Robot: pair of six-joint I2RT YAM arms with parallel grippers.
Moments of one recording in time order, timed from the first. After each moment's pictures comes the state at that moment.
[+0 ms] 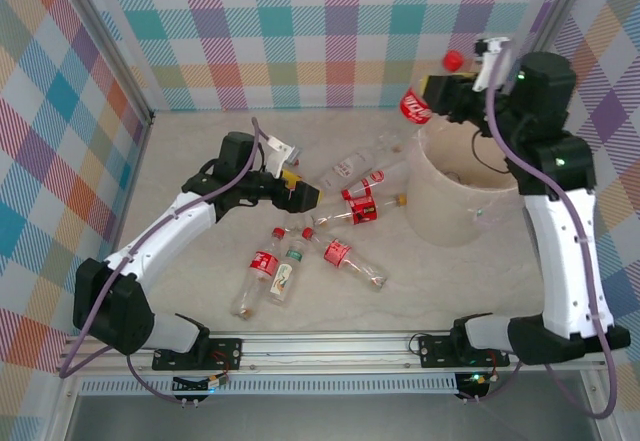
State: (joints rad) left arm -0.44 1.39 1.14 -0.42 0.64 -0.09; right arm 0.19 1.29 1.90 -0.80 -0.30 0.22
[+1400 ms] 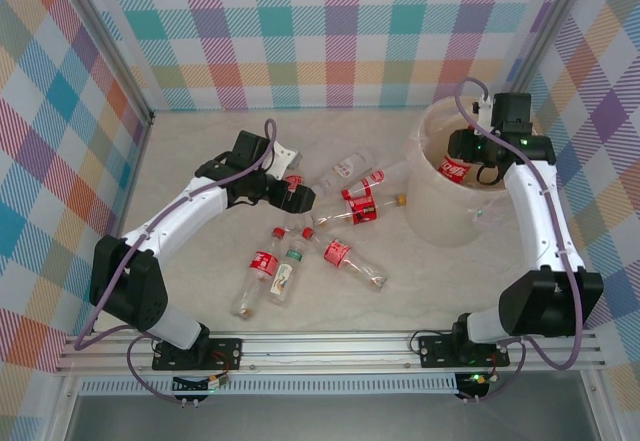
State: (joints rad) left arm -0.44 1.53 1.24 -0.64 0.38 -0.02; right arm -0.04 1.43 1.46 -0.85 -0.11 0.08
